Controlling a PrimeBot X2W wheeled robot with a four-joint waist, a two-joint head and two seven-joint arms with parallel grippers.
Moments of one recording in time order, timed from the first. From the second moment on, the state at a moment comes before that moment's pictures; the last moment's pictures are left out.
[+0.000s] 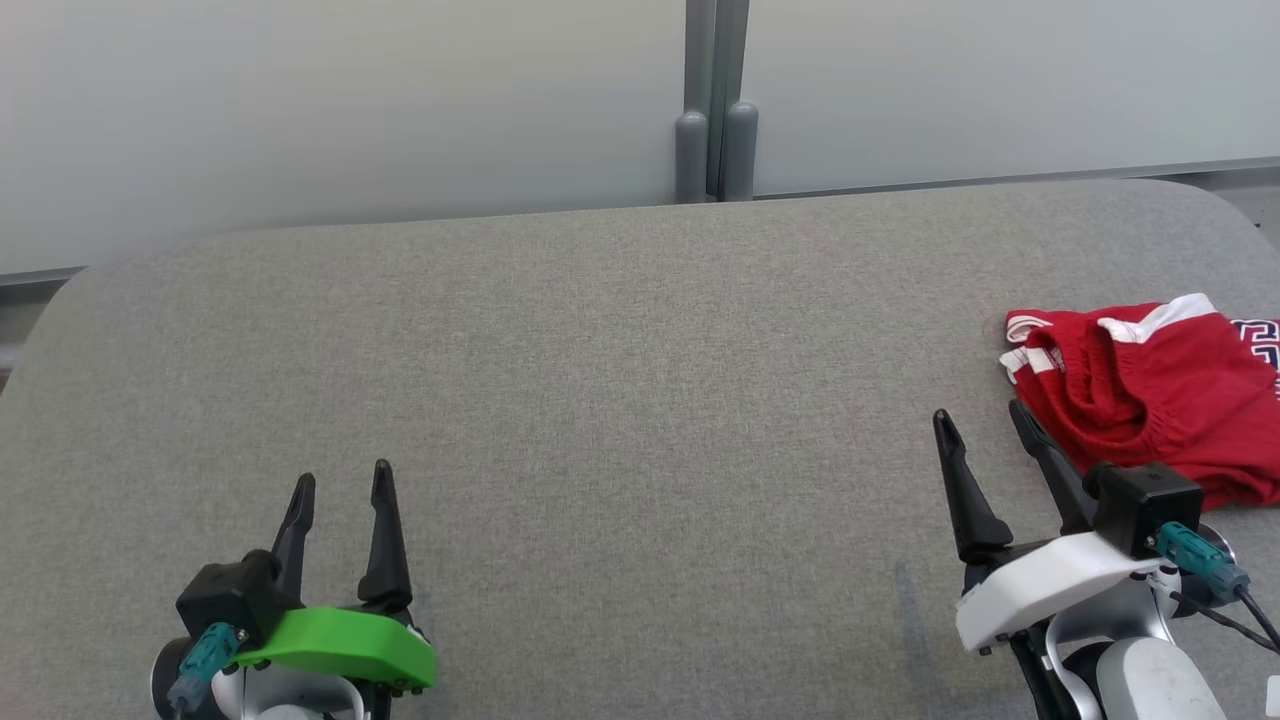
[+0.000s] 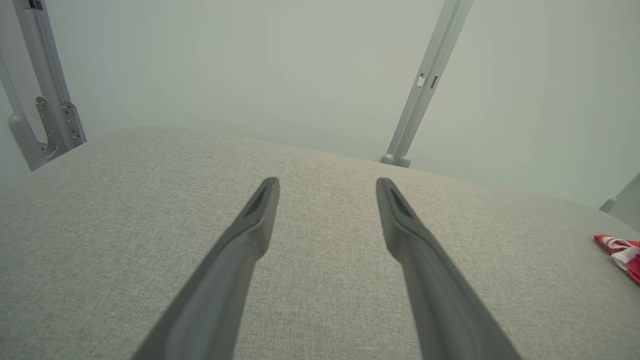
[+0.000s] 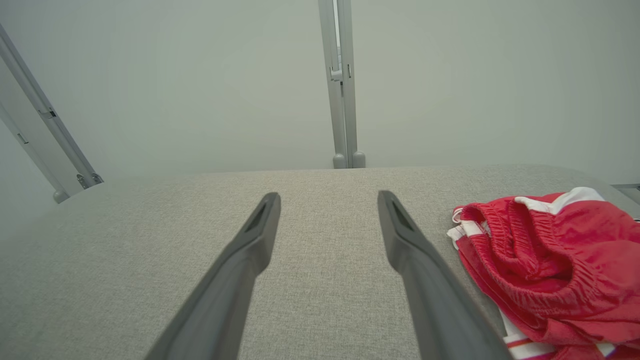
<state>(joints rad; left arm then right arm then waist) -0.07 0.20 -0.30 0.20 -0.54 0.14 -0.26 -0.03 -0.05 0.03 -0.02 0.18 0.13 -0.02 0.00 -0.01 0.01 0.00</state>
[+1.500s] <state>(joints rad) -0.04 0.16 -0.22 0.26 -0.76 0.08 -0.18 0.00 -0.05 0.01 0.08 0.49 0.13 0.00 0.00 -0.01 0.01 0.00</state>
